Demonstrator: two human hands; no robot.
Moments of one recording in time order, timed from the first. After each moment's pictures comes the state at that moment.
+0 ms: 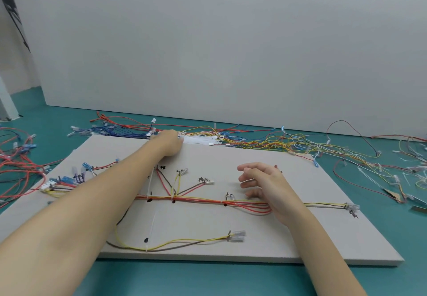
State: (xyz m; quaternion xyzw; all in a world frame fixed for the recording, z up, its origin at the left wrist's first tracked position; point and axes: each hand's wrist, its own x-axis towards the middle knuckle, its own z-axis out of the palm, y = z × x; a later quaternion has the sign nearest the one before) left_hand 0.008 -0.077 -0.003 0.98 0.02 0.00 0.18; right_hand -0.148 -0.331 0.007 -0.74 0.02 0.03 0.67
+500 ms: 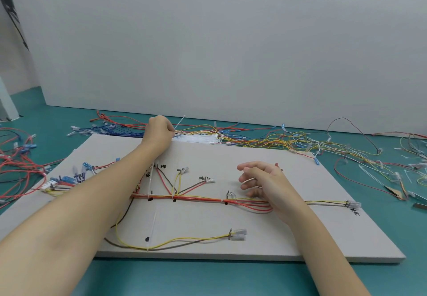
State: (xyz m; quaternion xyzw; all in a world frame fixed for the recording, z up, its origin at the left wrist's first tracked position) left_hand 0.014 -0.062 -0.007 0.92 0.01 0.22 0.33; right_hand -0.149 -0.333 0.006 -0.74 0.01 0.04 0.67
